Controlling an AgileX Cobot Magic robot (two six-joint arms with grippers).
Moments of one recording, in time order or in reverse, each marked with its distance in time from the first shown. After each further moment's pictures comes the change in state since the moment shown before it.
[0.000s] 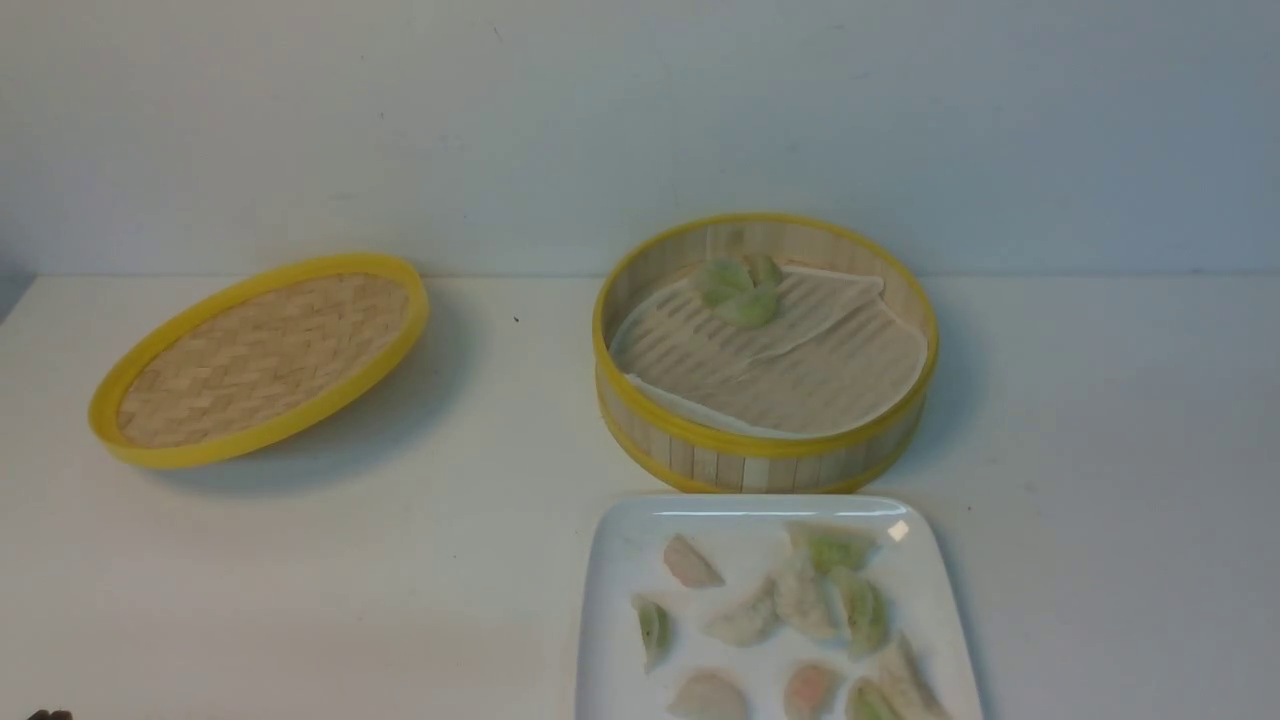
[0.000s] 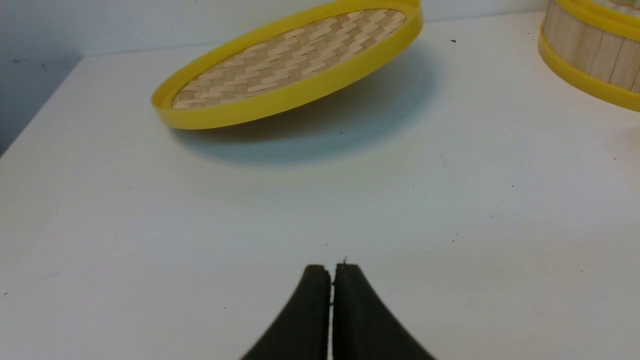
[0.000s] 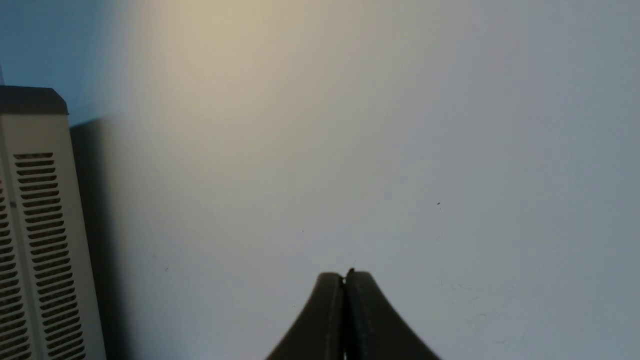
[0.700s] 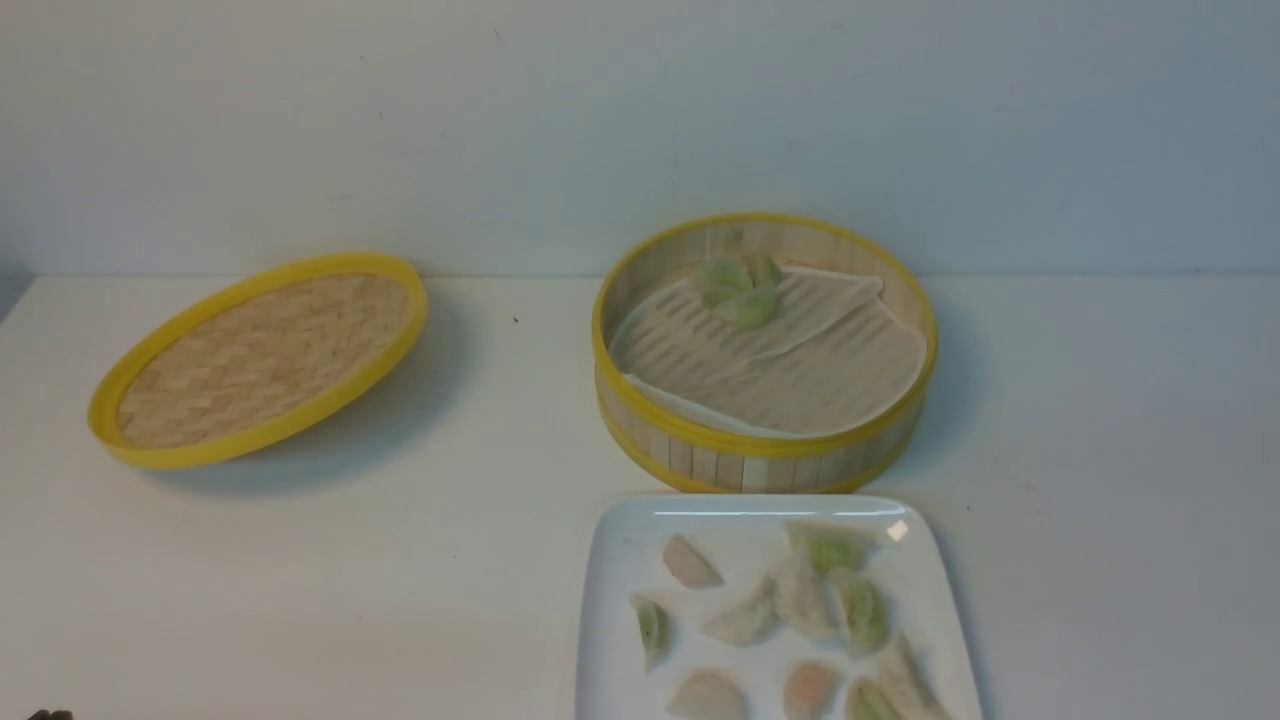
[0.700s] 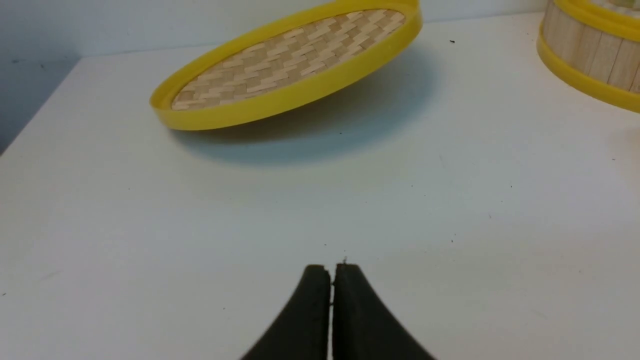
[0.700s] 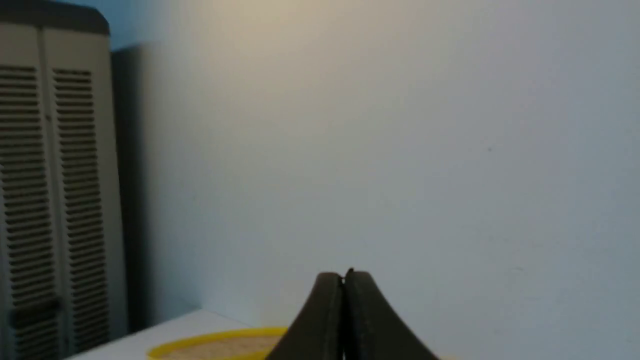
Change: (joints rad) right arm -0.054 -0.004 0.232 0.219 -0.131 -0.292; left arm 0.000 0.000 0.000 0.000 0.000 0.000
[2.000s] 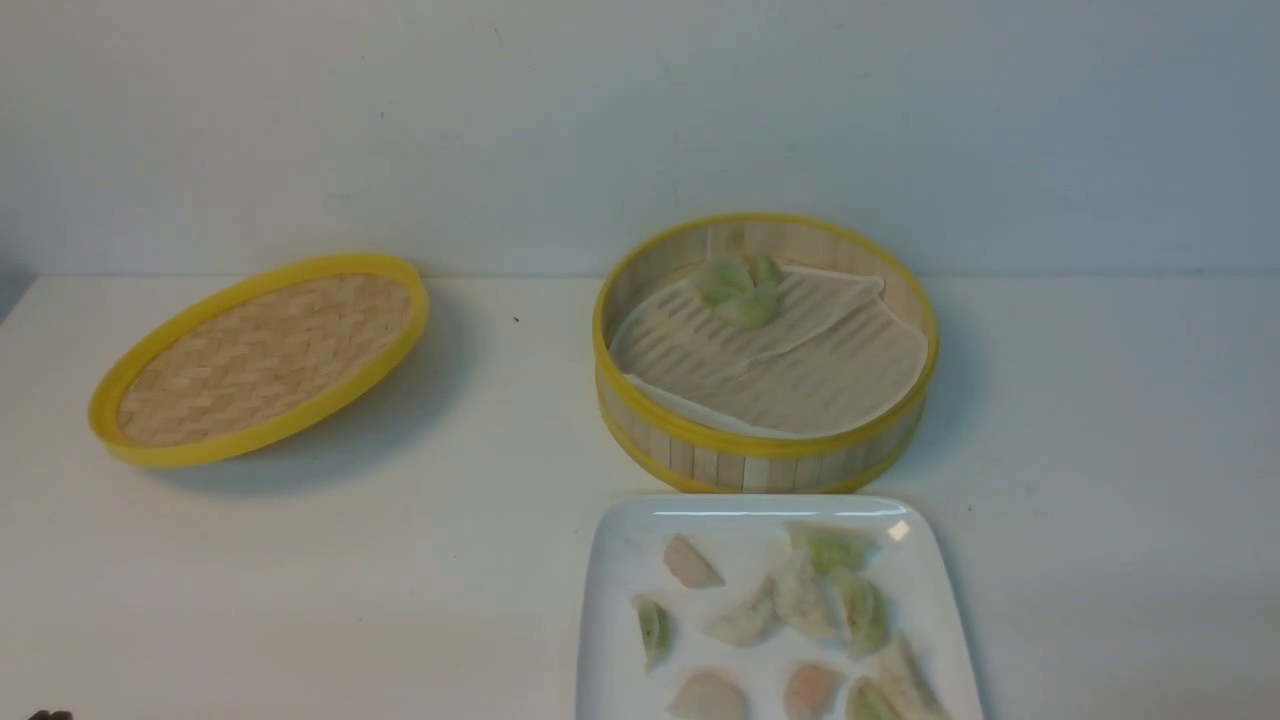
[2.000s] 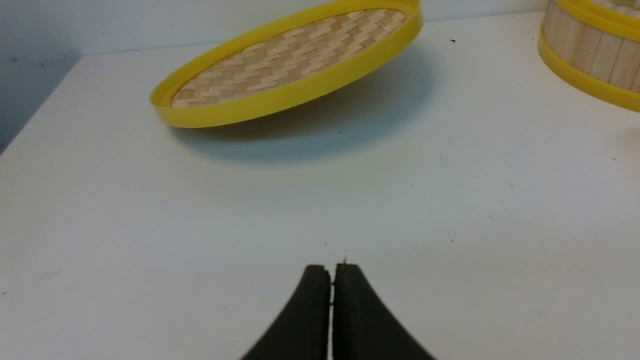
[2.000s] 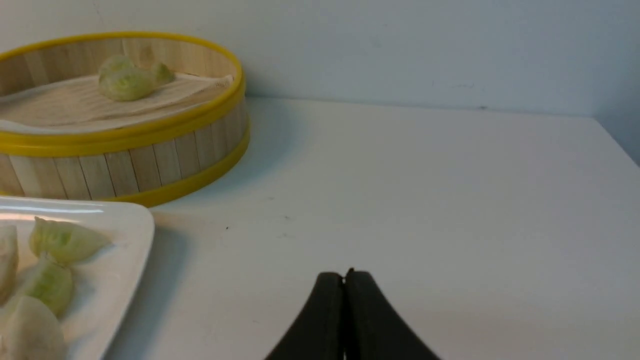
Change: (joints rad) right arm -0.538 -0.066 0.506 -0.045 0.008 0.003; left arm 0.000 0.000 0.000 0.000 0.001 0.000
